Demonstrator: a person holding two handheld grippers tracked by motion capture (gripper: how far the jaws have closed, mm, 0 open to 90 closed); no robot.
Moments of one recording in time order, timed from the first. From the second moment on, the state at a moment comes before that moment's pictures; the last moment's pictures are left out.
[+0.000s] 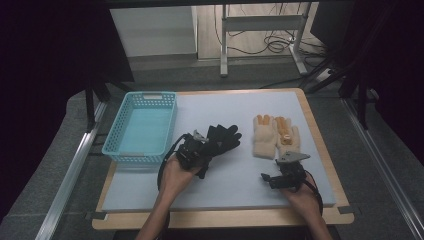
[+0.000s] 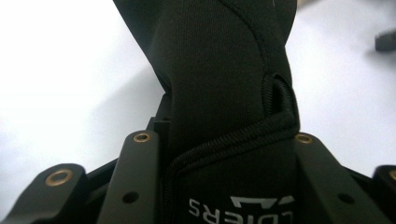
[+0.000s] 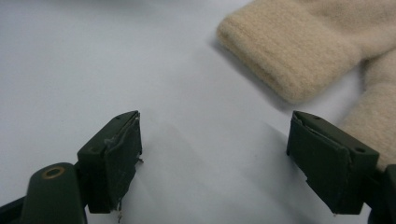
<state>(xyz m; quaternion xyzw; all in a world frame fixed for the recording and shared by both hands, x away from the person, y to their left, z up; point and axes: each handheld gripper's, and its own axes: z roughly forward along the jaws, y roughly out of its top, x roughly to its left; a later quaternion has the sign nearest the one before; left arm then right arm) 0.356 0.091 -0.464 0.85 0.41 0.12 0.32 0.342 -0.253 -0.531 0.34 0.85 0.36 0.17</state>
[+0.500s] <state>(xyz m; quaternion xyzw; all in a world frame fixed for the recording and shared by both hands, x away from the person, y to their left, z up) 0.390 0.160 -0.421 0.81 0.48 0.16 0.30 0.342 -0.253 -0.531 0.34 0.85 0.36 0.17</state>
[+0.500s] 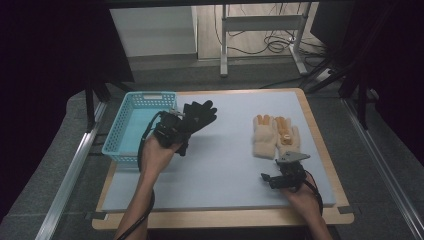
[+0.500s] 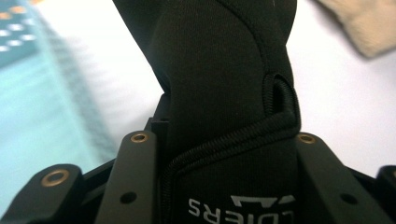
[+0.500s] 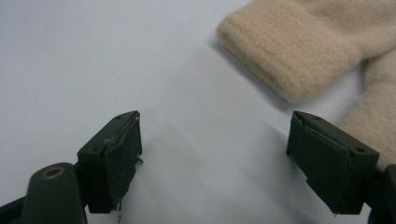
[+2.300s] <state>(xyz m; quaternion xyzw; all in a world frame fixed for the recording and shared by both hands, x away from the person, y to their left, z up) 0.477 0.316 -0.490 0.75 0.64 0.13 0.11 0.342 -0.253 -0.531 0.34 0.85 0.36 0.17</state>
